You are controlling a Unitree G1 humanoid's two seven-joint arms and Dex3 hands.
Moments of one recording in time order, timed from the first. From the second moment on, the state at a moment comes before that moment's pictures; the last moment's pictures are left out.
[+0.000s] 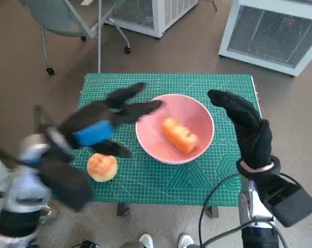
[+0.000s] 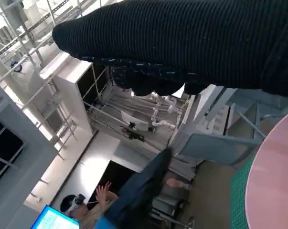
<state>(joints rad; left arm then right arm) -0.42 0.71 0.03 -0.21 0.14 -0.11 -0.66 -0.38 -0.11 -0.07 0.19 0.23 -0.63 0.38</state>
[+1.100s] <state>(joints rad) -0.17 0.91 0.01 -0.29 0.27 0.11 -0.76 -0.41 -0.11 -0.05 0.24 0.25 -0.62 0.43</state>
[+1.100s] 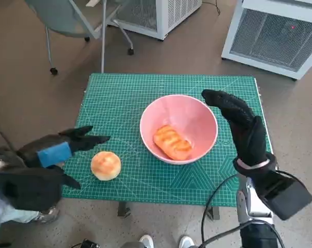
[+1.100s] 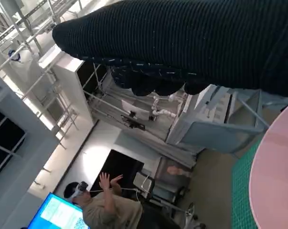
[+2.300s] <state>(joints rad) -0.21 0.70 -0.27 -0.08 0.69 0.12 -0.50 -0.42 -0.12 -0.06 0.25 0.27 -0.61 0.46</state>
